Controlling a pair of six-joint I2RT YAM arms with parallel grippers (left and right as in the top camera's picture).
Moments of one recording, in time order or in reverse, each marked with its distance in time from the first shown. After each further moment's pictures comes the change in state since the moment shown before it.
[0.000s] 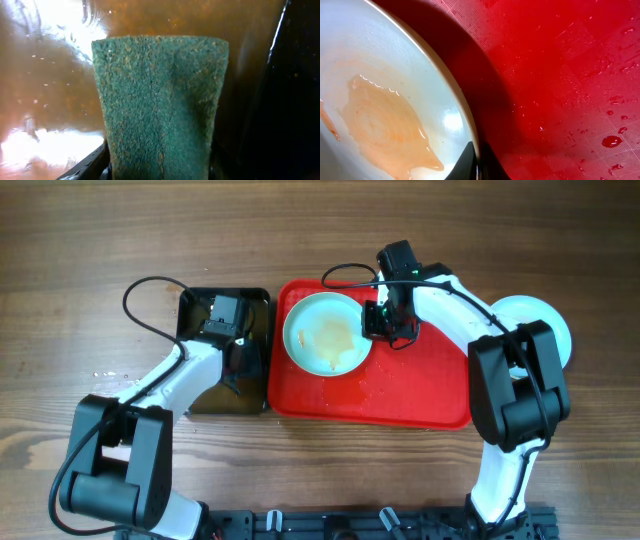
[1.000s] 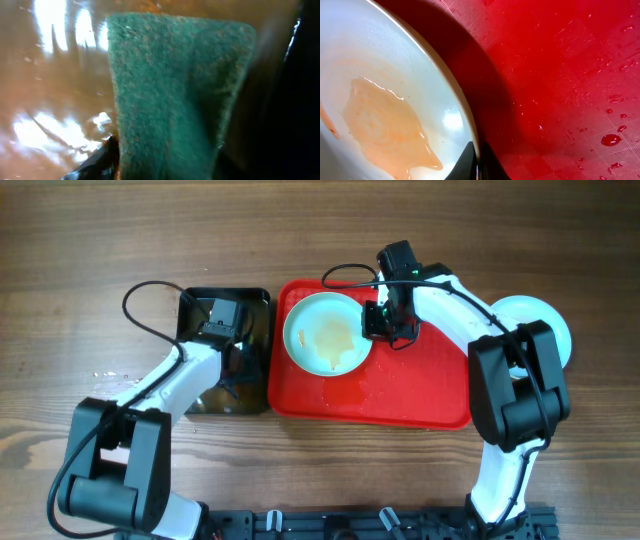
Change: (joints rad) left arm 0.003 -0.011 -0.006 -0.053 -0.003 0.002; right arm 0.000 0.000 0.000 -0.003 0.000 0.000
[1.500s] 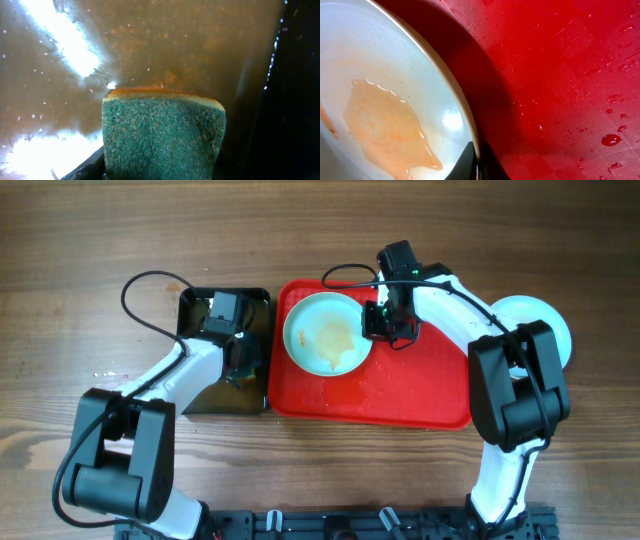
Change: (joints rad) left arm 0.002 0.040 0.012 0.148 -0.016 -0.002; right arm 0.000 0.000 0.000 0.000 0.000 0.000
